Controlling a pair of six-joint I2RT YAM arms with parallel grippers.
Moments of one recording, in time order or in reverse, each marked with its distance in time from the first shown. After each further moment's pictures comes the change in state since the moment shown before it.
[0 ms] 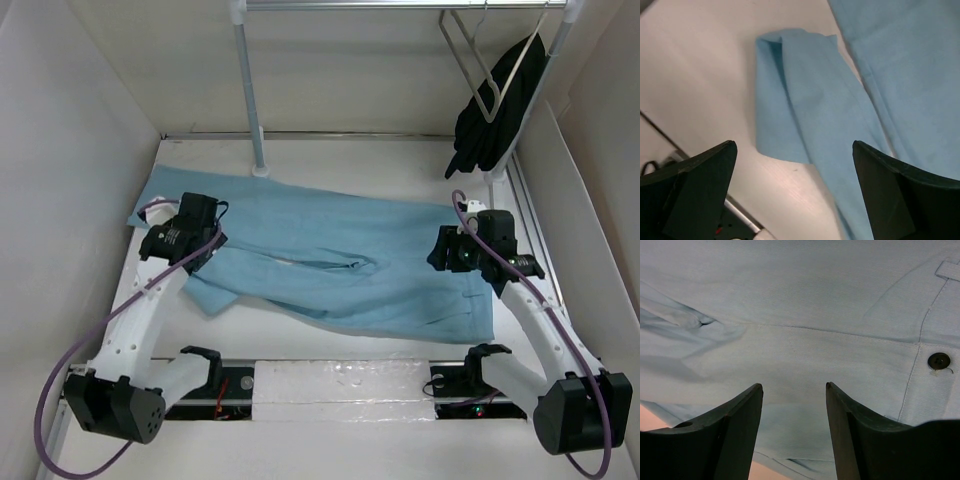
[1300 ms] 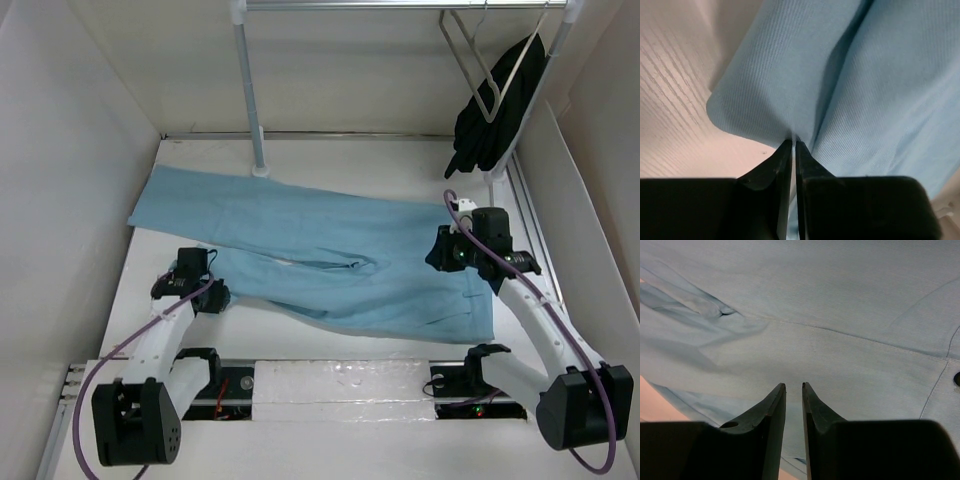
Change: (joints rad) left arm 0.228 -0.177 -0.631 0.397 0.491 -0.511; right arm 0.040 0.026 0.015 0.008 -0.067 -0.029
